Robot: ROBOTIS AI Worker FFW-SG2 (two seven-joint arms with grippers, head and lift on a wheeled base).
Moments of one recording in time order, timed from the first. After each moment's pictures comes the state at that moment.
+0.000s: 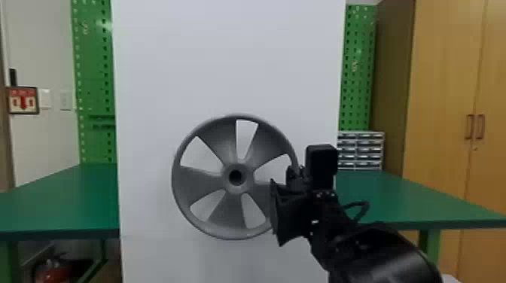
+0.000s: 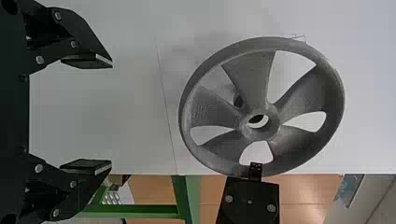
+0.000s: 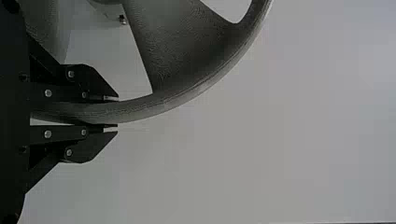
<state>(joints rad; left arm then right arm) 0.13 0.29 0.00 -2.23 0.32 0.48 -0.33 -0.72 -0.04 0.31 -1.51 -0.15 0.37 -0.27</state>
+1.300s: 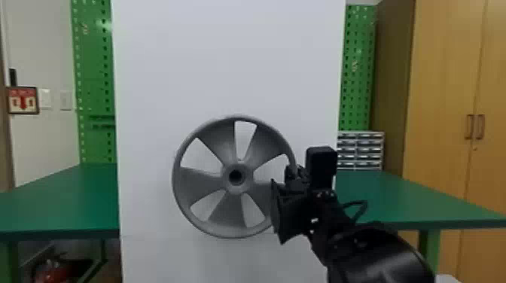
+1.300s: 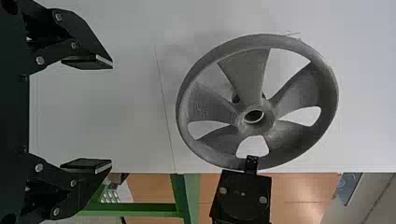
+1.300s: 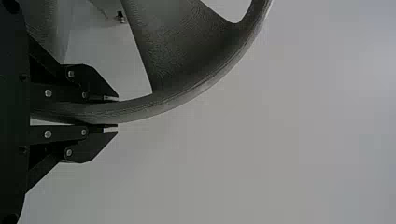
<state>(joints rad) 0.12 0.29 0.00 -2.23 0.32 0.48 -0.33 -0.77 -0.04 0.30 -1.38 -0.15 0.27 -0.21</state>
